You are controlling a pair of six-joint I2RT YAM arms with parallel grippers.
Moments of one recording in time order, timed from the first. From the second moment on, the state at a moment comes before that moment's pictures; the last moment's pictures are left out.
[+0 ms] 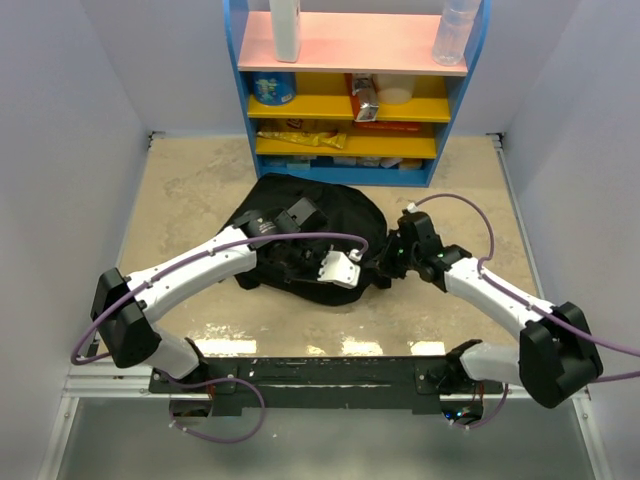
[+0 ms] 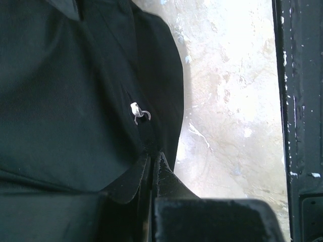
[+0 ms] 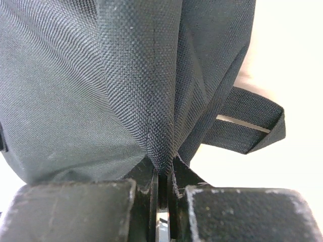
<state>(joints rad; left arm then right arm) -0.89 1.49 1.33 -0.97 0.29 0.88 0.50 1.25 0.71 -0.29 -0.12 0.92</state>
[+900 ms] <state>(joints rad) -0.80 1.36 1.21 -0.94 0.31 0.88 0.29 1.29 0.78 -0.41 -0.14 0.66</state>
